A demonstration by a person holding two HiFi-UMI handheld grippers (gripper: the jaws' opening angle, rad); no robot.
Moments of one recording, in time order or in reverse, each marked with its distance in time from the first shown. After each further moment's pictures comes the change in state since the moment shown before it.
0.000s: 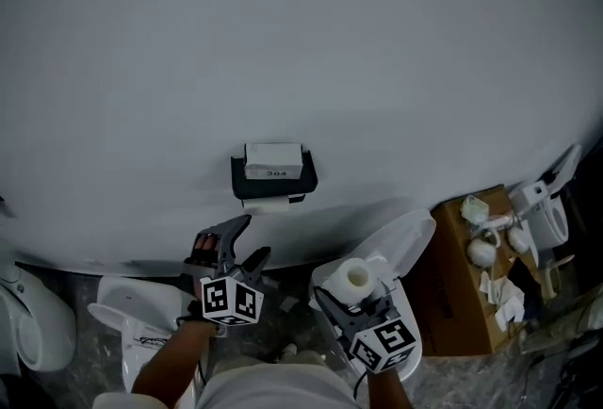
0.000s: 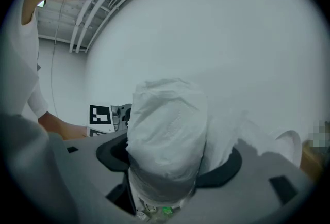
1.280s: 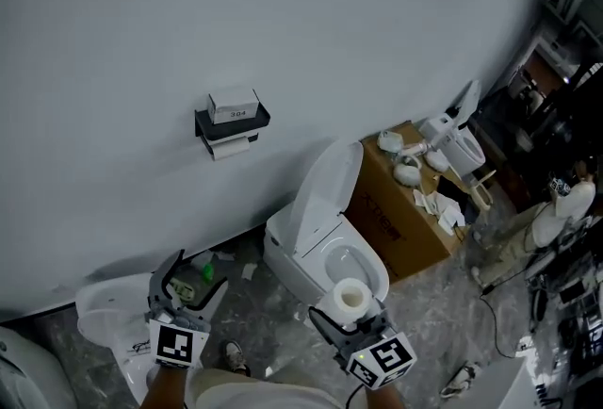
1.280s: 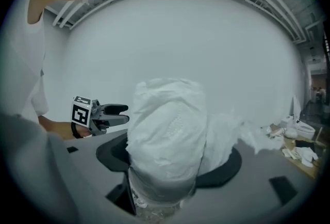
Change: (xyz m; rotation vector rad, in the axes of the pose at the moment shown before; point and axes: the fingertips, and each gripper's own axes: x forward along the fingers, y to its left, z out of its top) left arm -0.250 -0.033 -0.040 -0.520 -0.454 -0.133; right arm -0.148 0.205 -0.044 -0.045 0.060 -0.377
